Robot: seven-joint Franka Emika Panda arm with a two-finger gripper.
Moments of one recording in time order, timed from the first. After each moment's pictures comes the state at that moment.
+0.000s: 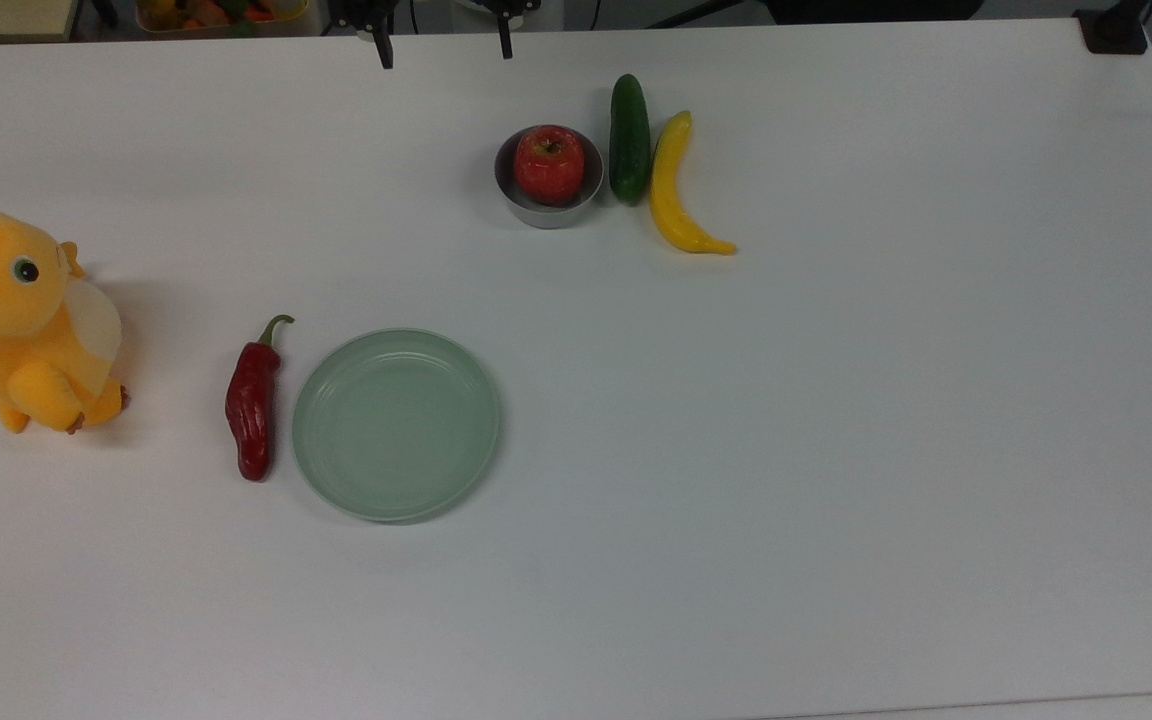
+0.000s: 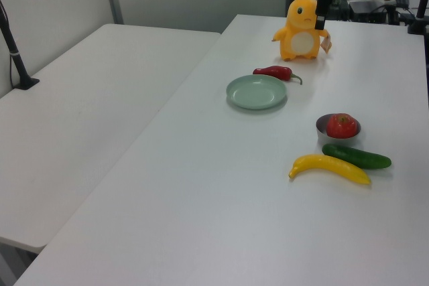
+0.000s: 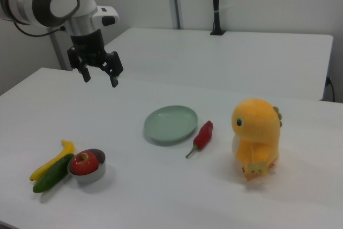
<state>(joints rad) 0.14 -0.04 -0.11 -1.73 0.05 1.77 -0.11</state>
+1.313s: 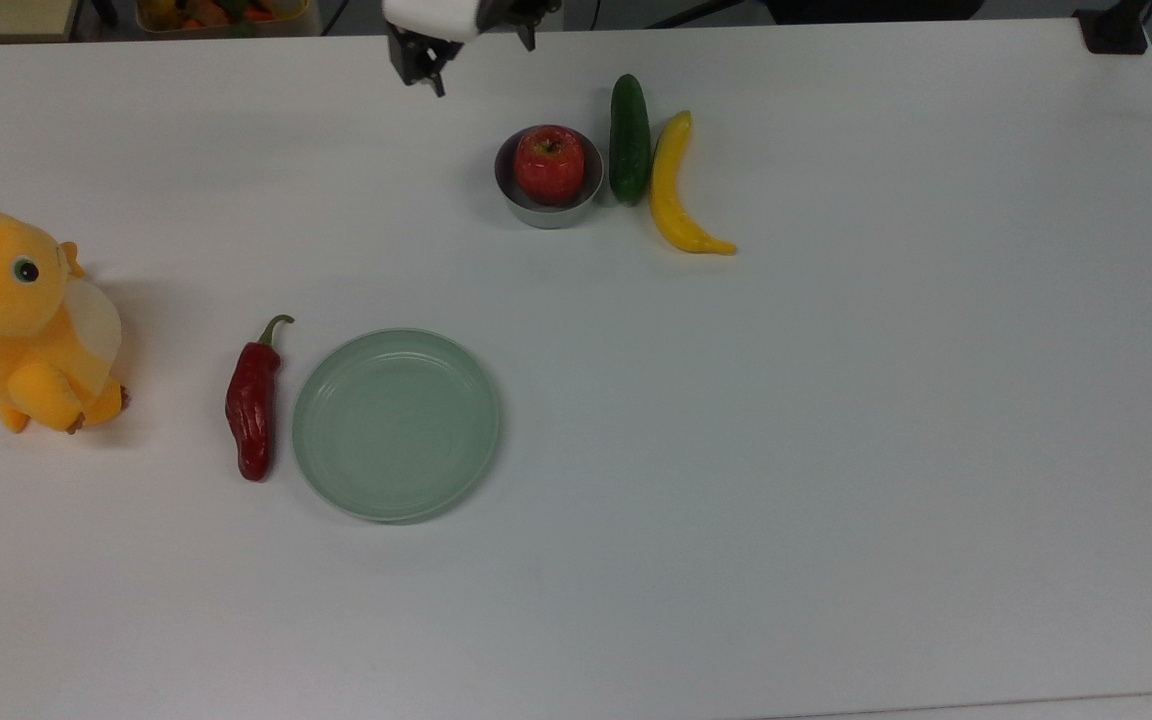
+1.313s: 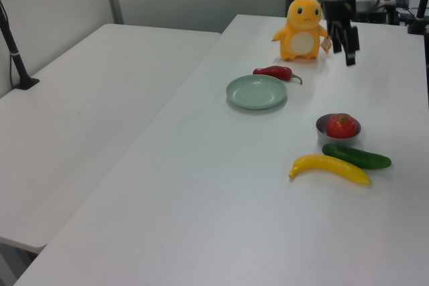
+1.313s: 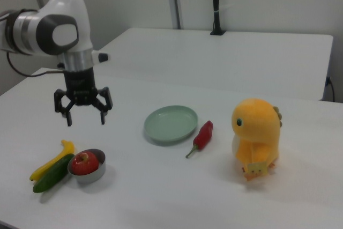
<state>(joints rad) 0.15 -0.03 -0.05 -1.90 -0.02 1.67 -0.49</state>
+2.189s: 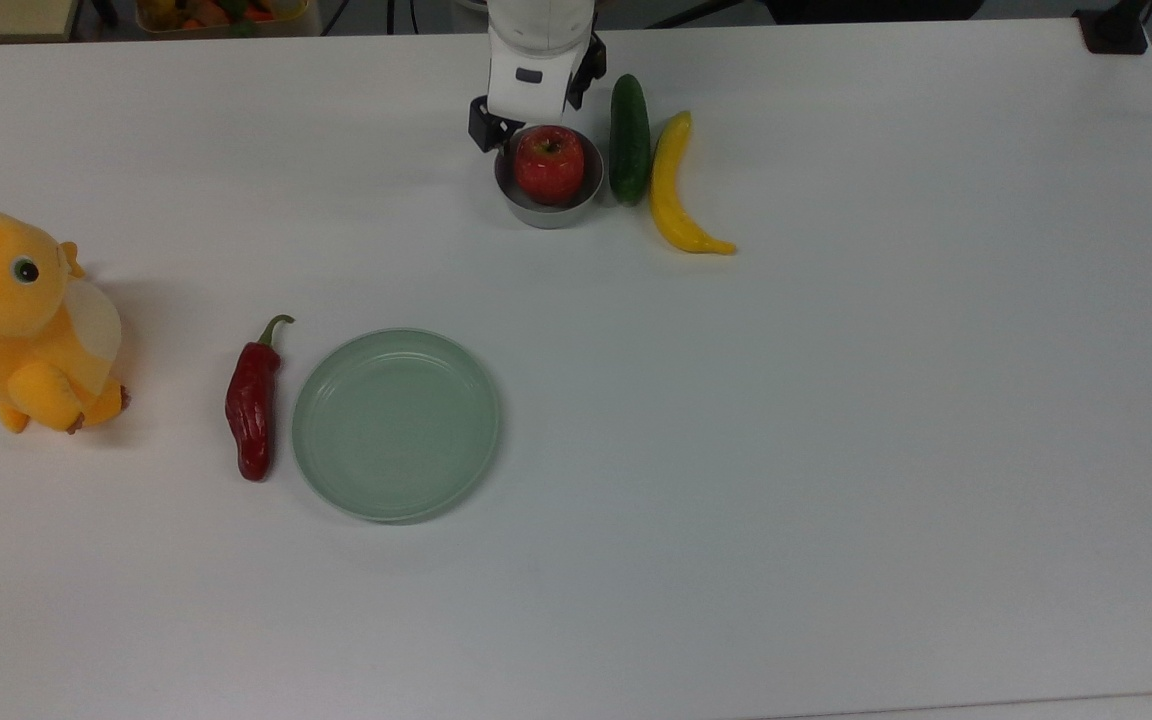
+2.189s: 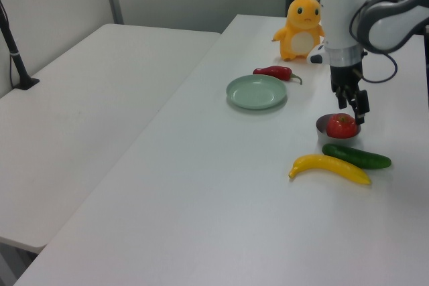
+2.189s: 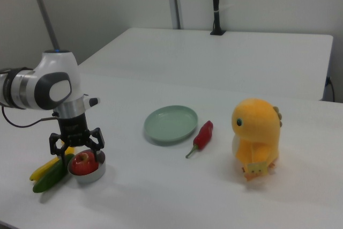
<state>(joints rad) 0.15 -0.02 0.05 -2.25 -0.02 2.03 -0.49</state>
